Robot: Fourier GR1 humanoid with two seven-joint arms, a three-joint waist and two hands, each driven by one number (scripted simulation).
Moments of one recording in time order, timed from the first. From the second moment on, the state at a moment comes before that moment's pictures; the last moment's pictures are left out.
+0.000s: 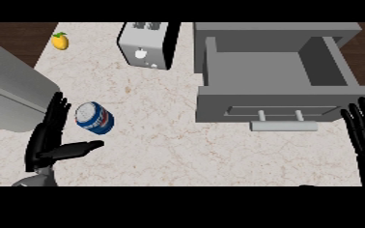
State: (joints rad) left arm -0.05 0.17 0.25 -1.23 0.02 -0.04 -0.25; right arm 0.24 -0.03 -0.22 -2.07 -0.03 0.19 0.05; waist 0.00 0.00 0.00
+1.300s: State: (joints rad) left arm -0.26 0.22 0.29 -0.75 0.05 -0.04 -0.48; right arm 0.27 -0.02 -0.23 -2.15 -0.06 0.20 0.10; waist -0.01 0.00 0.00
